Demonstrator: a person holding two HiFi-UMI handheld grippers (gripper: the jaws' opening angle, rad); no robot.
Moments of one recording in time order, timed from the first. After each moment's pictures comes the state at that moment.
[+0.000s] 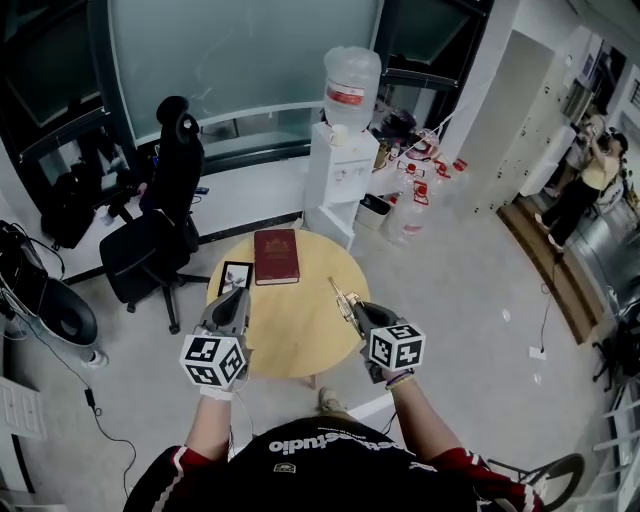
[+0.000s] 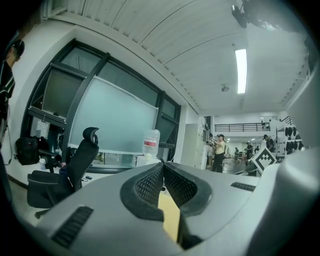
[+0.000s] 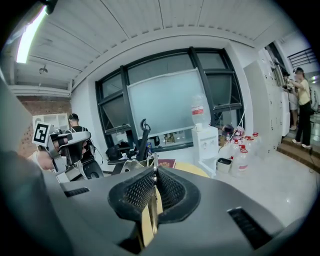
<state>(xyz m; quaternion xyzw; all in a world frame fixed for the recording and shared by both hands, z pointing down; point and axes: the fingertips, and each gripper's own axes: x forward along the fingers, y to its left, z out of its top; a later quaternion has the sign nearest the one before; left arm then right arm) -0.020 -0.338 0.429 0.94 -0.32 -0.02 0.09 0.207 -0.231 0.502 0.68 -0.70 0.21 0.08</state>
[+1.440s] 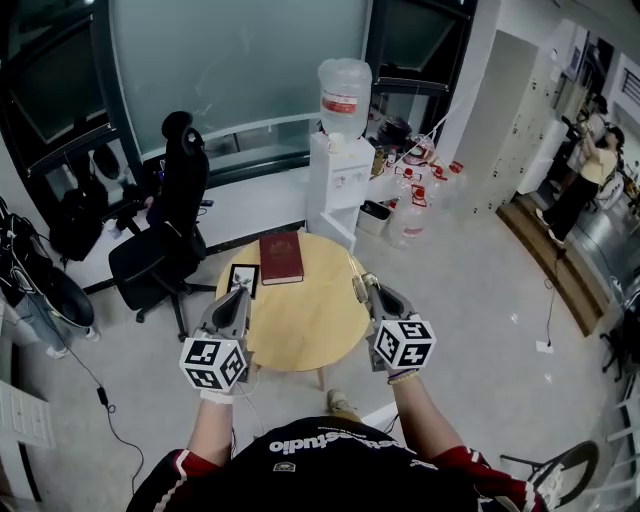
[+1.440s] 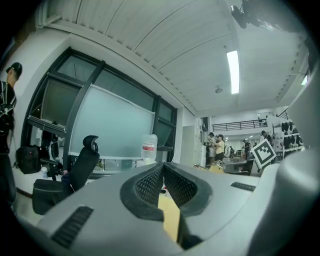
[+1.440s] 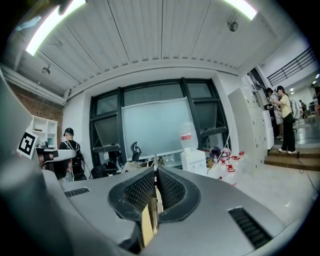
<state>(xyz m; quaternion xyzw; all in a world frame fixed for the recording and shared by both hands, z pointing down) -0.049 -0.286 0.394 0.95 -0.31 -0.03 0.06 0.210 -0.184 0.422 0.75 -0.65 0.10 0.00</state>
